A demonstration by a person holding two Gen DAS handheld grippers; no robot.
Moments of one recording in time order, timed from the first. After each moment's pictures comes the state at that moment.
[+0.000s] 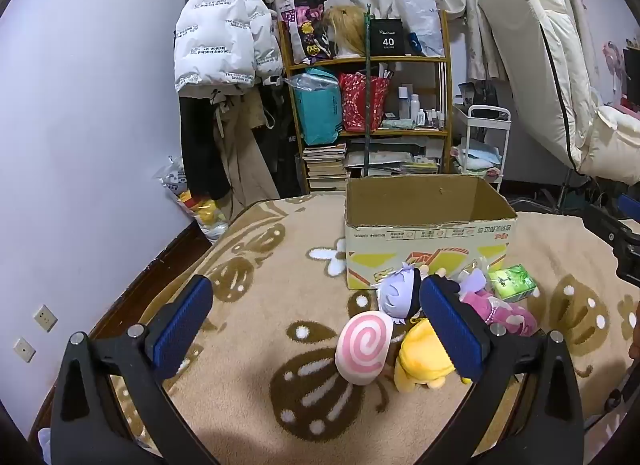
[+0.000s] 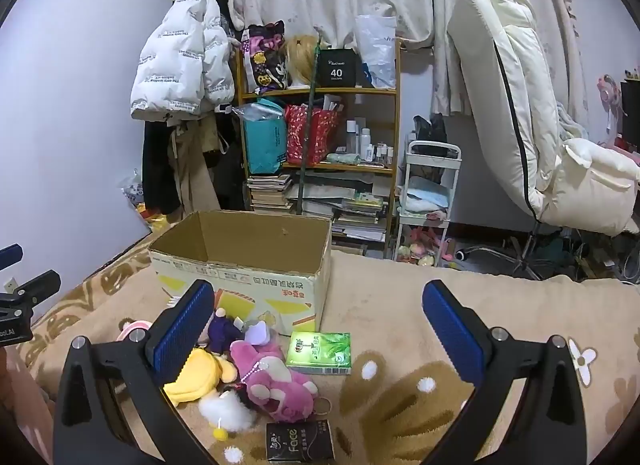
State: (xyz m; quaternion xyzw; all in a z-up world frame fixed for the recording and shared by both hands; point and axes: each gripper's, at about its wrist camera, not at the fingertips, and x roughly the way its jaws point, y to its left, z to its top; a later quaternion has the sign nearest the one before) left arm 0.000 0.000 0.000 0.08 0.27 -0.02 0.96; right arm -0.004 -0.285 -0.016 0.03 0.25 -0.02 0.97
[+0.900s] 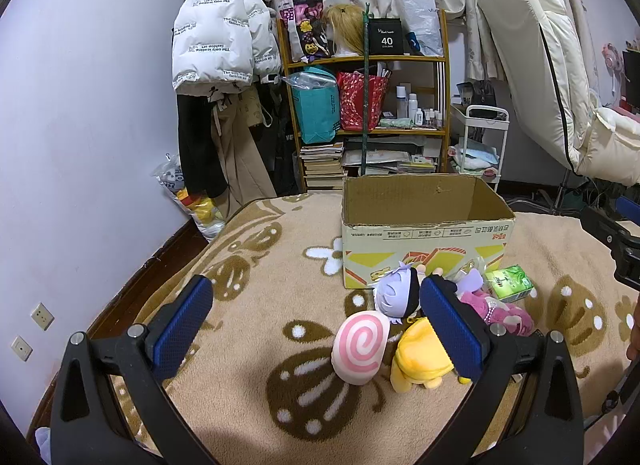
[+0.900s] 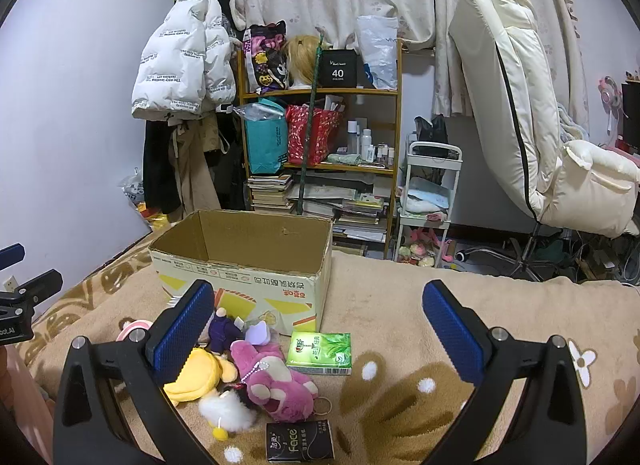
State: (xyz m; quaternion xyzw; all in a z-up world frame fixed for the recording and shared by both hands) left arm -0.001 0.002 -0.001 0.07 0.27 -0.02 0.96; right arm -0.005 -0.283 -0.015 0.03 0.24 -0.03 0.97
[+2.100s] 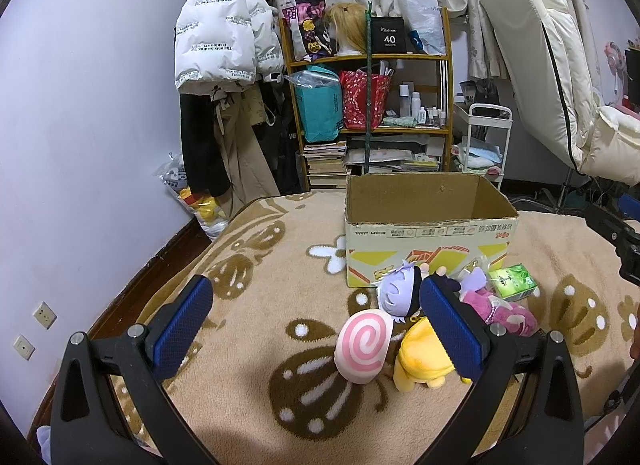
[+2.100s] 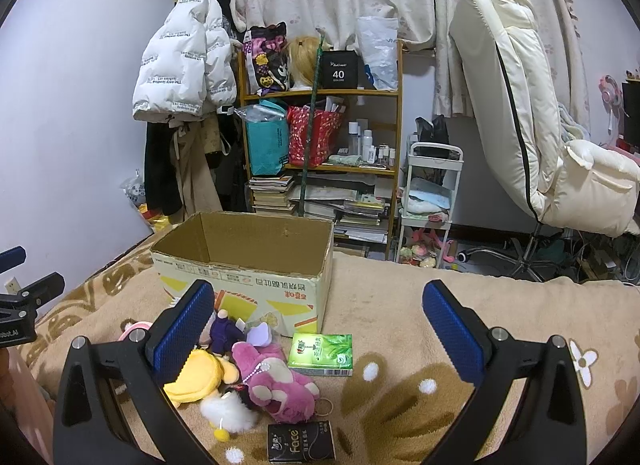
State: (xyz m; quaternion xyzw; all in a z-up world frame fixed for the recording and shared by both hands) left arm 0.002 0.001 -0.003 0.07 0.27 -0.02 0.96; right arm -0.005 -0.283 -0.015 0.03 0.24 -0.03 0.97
